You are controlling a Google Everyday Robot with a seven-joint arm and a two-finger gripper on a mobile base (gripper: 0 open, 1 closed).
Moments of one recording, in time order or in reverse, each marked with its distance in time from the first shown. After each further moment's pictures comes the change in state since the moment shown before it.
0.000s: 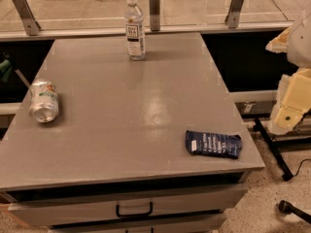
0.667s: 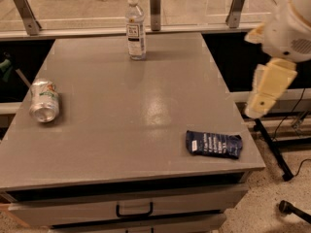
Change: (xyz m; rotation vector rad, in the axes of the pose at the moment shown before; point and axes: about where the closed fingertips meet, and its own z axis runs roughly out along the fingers) arm -0.029 -0.030 0.018 0.027 -0.051 -0.059
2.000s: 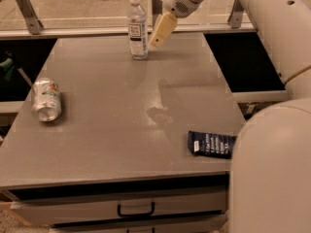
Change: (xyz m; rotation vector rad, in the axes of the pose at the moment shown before) arm -0.216 -0.206 0.121 0.099 -0.455 -0.080
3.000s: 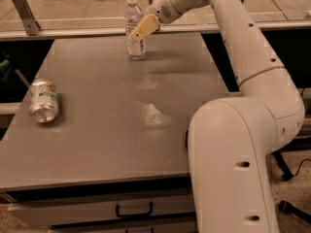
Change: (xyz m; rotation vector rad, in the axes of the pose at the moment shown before) arm -0.016 -0.026 0.072 -0.099 -0.201 0.266
